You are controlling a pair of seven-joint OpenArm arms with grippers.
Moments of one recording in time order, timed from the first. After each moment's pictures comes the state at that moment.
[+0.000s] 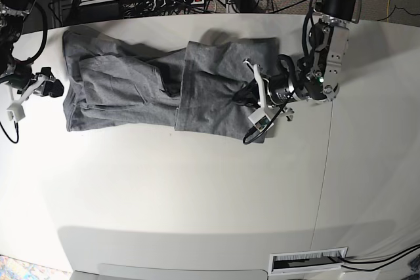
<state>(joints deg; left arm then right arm) -3.0 -10.8 11.8 80.0 -23.6 -41.6 39.6 -2.6 37.9 31.7 72.2 56.1 36.1 -72.6</state>
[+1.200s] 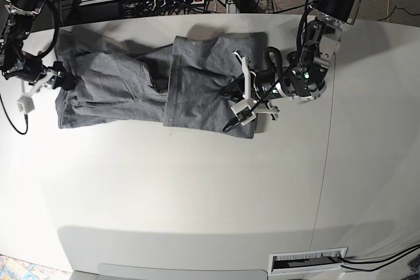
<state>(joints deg) -3.5 -11.3 20.0 80.4 -19.1 -40.9 34.7 -1.7 33.5 32.8 68.0 54.1 37.4 -72.5</state>
